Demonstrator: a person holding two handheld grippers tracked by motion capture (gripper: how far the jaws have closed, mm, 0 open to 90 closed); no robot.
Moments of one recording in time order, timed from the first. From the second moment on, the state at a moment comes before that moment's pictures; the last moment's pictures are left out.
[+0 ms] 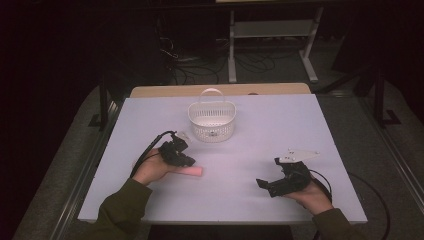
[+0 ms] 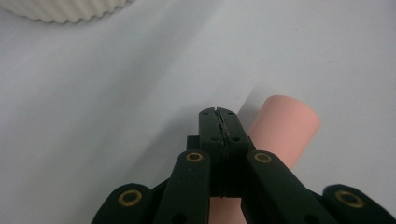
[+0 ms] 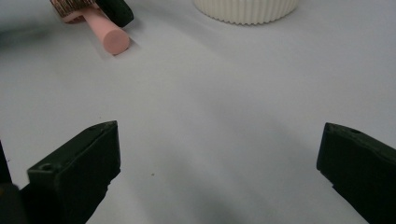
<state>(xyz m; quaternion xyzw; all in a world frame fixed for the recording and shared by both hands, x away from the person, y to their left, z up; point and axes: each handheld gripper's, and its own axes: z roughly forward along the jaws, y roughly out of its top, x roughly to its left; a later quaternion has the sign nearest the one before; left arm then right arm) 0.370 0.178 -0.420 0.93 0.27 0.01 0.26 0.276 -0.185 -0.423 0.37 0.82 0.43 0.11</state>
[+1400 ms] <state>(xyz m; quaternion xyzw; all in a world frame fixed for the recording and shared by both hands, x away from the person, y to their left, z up) 0.299 0.205 -0.417 0.92 0.27 -0.01 0.27 0.274 -0.186 -0.424 0.37 0.81 0.43 0.11</state>
